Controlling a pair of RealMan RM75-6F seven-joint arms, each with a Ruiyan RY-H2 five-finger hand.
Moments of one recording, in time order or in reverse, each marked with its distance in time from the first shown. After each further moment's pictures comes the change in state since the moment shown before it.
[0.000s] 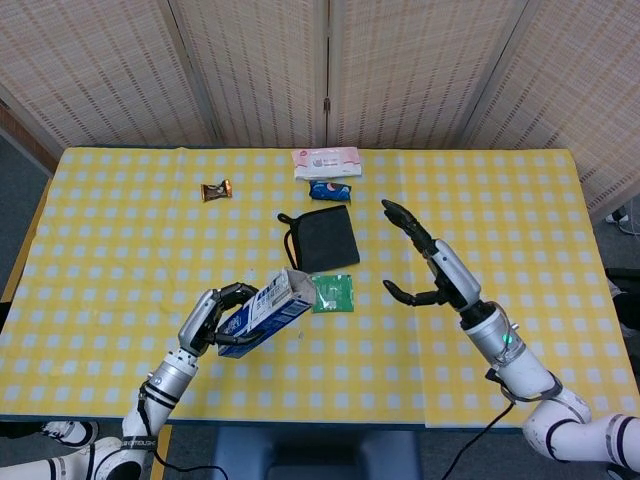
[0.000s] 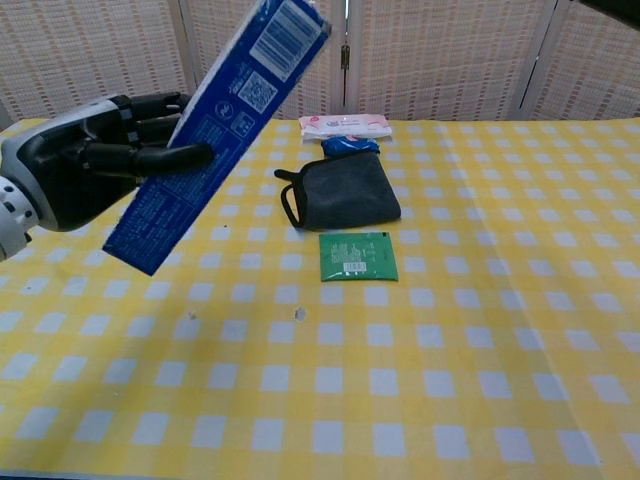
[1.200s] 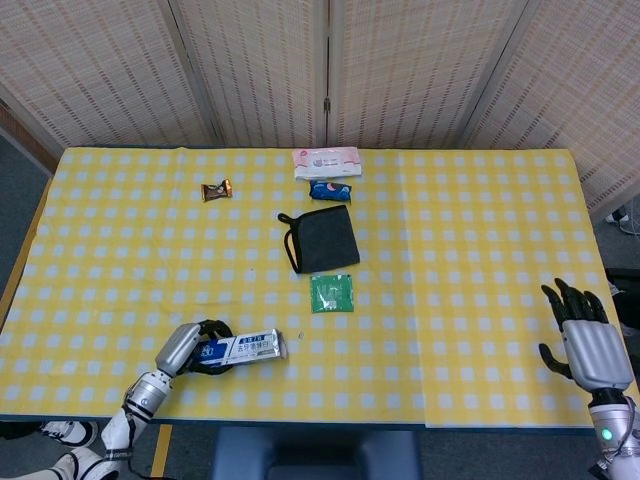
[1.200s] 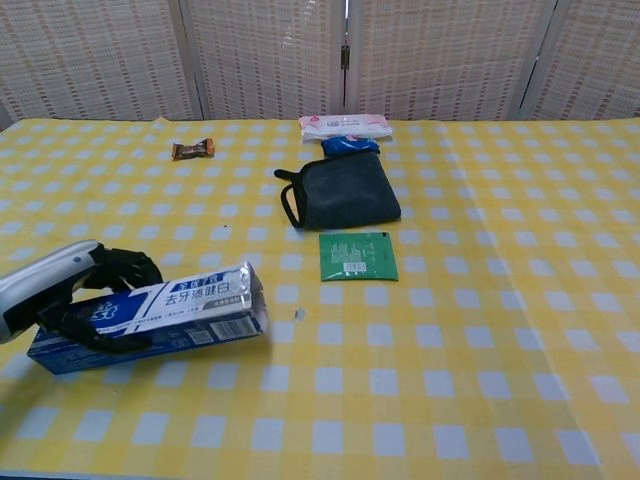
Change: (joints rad) left arm 0.064 -0.175 0.226 0.603 0.161 0.056 0.188; right arm -0.410 0.180 -0.221 -0.159 0.323 0.138 -1.278
